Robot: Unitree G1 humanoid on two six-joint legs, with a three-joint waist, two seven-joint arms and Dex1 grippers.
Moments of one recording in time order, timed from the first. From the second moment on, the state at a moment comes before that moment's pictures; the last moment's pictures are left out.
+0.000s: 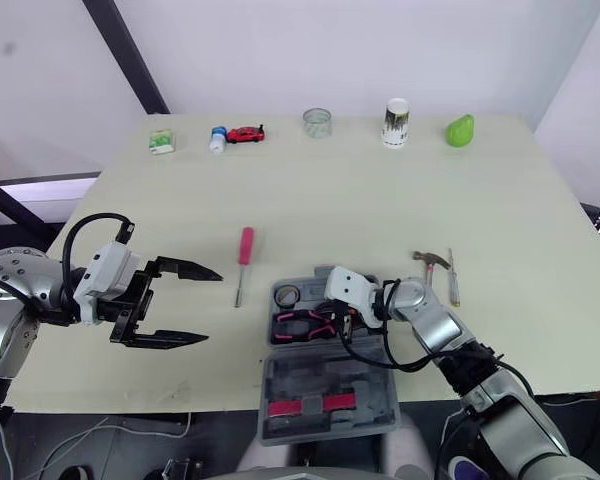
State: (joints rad) left arm -0.16 1.03 0.14 -0.09 -0.53 0.10 -1.55; right arm -0.52 -0.34 0.54 0.27 0.00 0.23 0.97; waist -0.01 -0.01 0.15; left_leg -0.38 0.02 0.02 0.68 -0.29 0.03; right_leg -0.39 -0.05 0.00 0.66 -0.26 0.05
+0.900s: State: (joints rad) left arm 0.09 0.83 0.27 -0.14 -0.52 0.17 -1.19; right arm -0.12 -0.44 0.09 -0.16 0.26 0.21 0.86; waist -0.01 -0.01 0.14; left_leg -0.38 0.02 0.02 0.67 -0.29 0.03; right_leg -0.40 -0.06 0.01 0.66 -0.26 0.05
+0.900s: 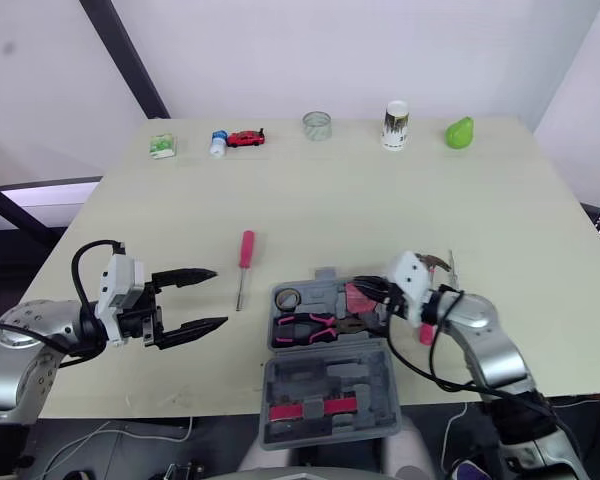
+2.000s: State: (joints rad) left arm 0.39 0.73 0.47 0.24 -0.47 -0.12 -1.26; right arm 0.47 -0.56 -0.41 -0.05 0.42 -0.10 0.97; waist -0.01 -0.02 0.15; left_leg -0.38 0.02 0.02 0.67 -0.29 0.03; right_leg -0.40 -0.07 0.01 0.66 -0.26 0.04
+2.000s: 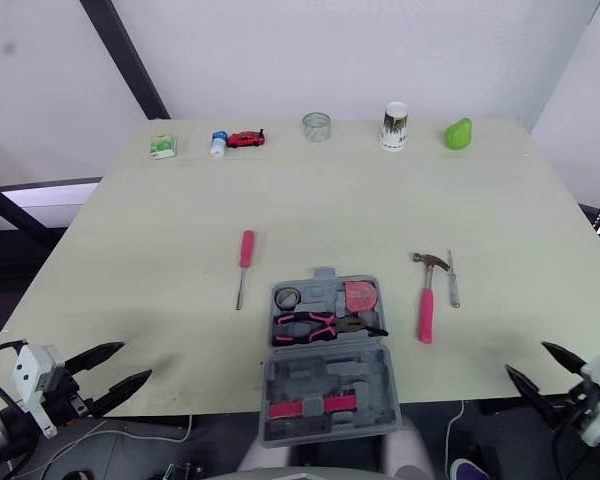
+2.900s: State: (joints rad) left arm 0.06 0.77 0.02 0.20 -0.31 -0.11 -1.42; right arm 0.04 -0.66 0.14 -0.06 0.15 0.05 1.02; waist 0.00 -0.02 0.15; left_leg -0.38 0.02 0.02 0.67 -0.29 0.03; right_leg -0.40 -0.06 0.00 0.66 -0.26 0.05
